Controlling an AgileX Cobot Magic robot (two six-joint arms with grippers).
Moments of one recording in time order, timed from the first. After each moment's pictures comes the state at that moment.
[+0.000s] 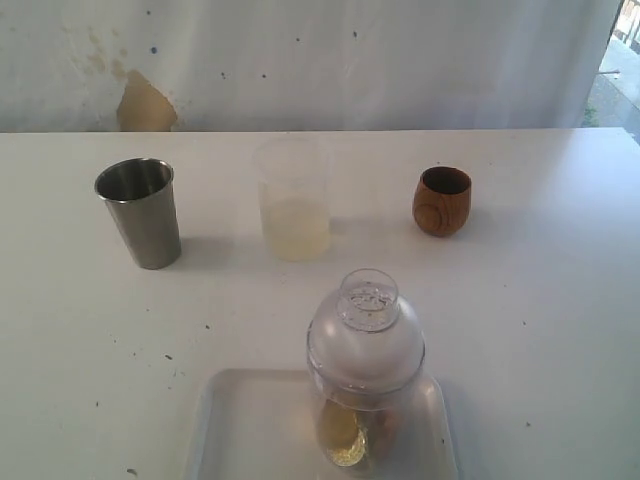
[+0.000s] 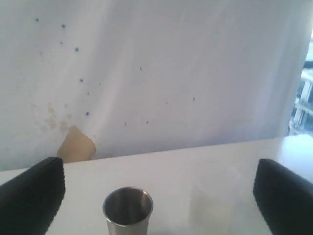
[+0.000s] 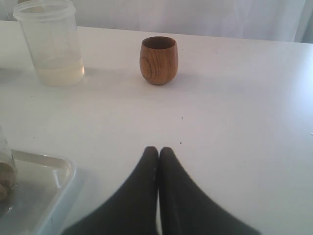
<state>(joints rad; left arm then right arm) -0.64 0.56 -0.65 0.94 0.40 -0.98 0.07 0.01 -0.01 0.10 0.34 -0.07</state>
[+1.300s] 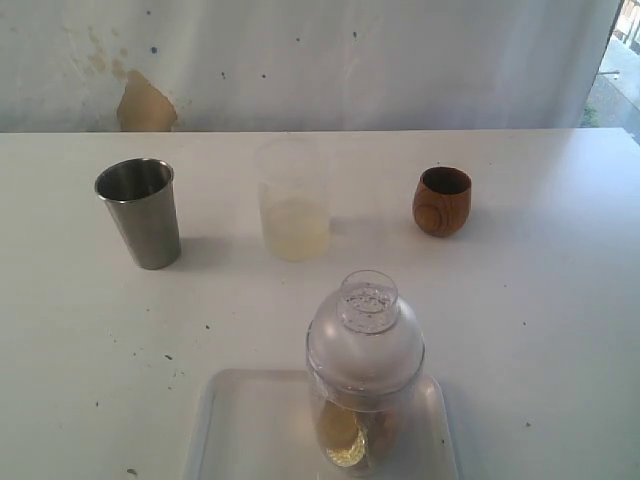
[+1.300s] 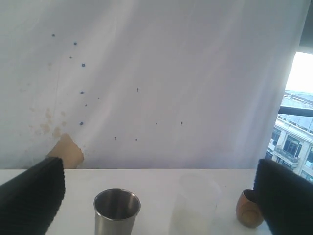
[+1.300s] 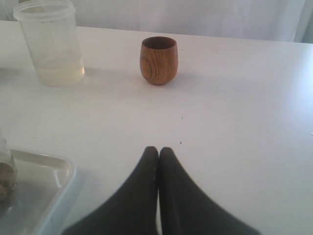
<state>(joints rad) -0.64 0.25 -0.51 0.84 0.42 -0.97 0.07 0.01 -0.01 0.10 0.34 -0.07</state>
